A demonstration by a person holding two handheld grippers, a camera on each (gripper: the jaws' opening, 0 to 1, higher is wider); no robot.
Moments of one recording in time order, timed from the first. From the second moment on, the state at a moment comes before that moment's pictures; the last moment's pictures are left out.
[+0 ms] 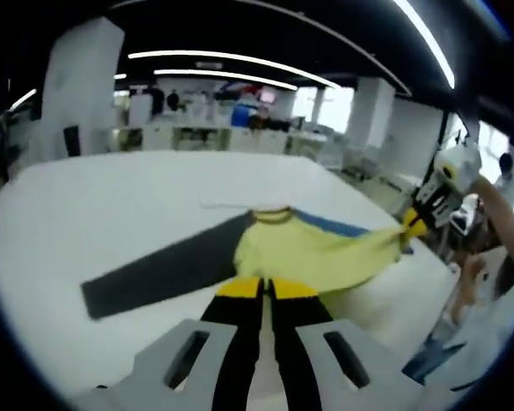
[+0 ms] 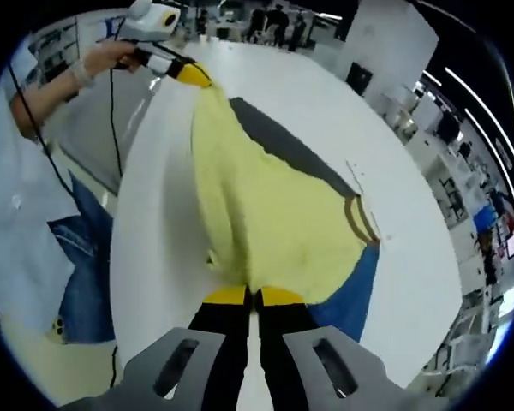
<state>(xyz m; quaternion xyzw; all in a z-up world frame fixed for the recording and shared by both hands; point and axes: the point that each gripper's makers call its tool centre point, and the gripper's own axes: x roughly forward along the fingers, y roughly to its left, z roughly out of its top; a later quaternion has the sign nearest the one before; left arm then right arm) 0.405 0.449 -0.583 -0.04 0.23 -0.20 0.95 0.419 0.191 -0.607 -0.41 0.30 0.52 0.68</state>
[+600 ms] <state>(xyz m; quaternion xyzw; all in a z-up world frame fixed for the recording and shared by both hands) 0.399 0.432 -0.580 0.00 0.24 -0.23 0.94 0.397 0.179 -0.613 -0.47 0.34 0.55 0.60</state>
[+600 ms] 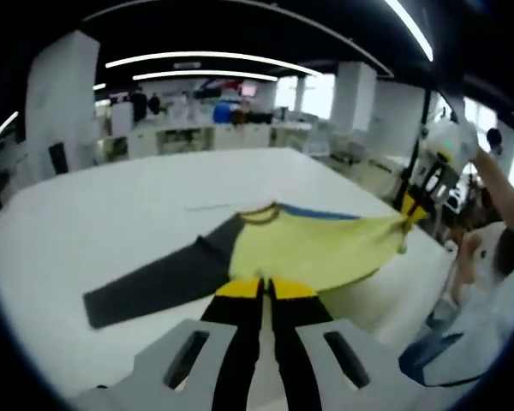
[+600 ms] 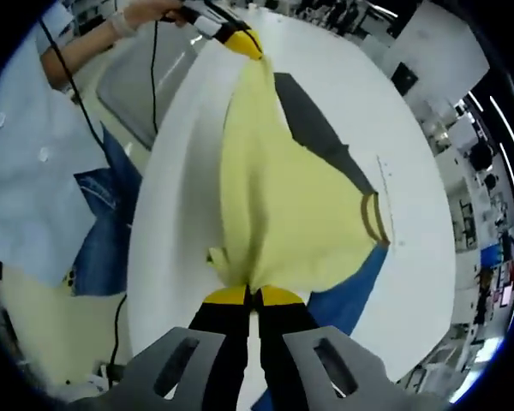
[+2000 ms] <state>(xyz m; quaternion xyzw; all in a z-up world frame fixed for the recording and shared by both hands) 0.505 0.439 -0.654 -0.02 0.31 -0.22 0.93 0.524 0.183 -0.684 -0.38 0.34 0.46 0.72</state>
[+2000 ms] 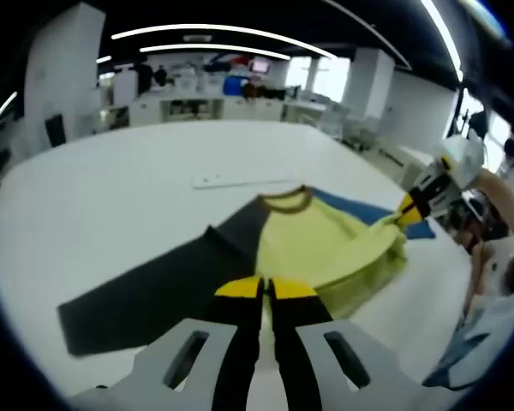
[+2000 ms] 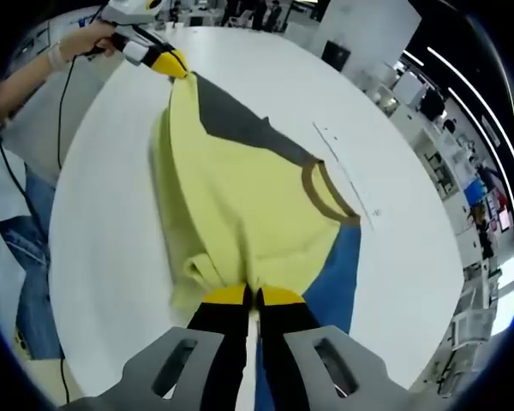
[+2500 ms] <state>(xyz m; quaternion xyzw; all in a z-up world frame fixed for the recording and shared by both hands) 0.526 0.435 -0.700 -0.02 0.35 -0.21 0.91 0.550 0.181 -0.721 -0.34 0.36 0.43 0.75</state>
